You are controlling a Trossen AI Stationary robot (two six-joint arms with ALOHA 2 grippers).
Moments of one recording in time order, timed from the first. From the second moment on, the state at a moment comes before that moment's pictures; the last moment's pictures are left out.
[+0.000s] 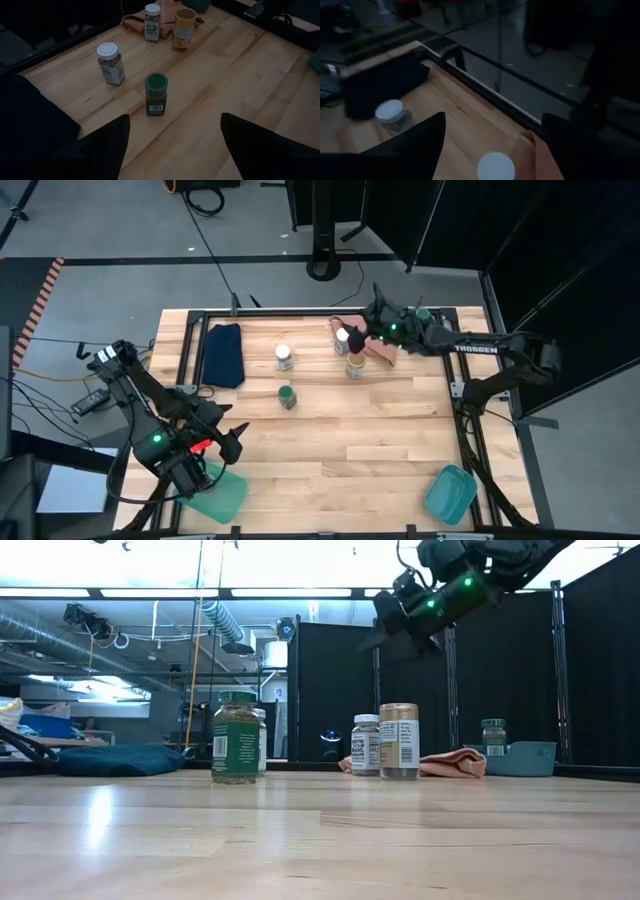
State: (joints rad) left arm -0.91 1.40 1.35 -1.57 -0.96 -1.78; right arm -0.40 1.37 0.87 0.13 0.28 0.21
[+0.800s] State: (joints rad) left arm -0.91 1.40 1.35 -1.57 -0.95 -1.78; right arm -0.34 1.66 0.87 0.33 0.53 0.28
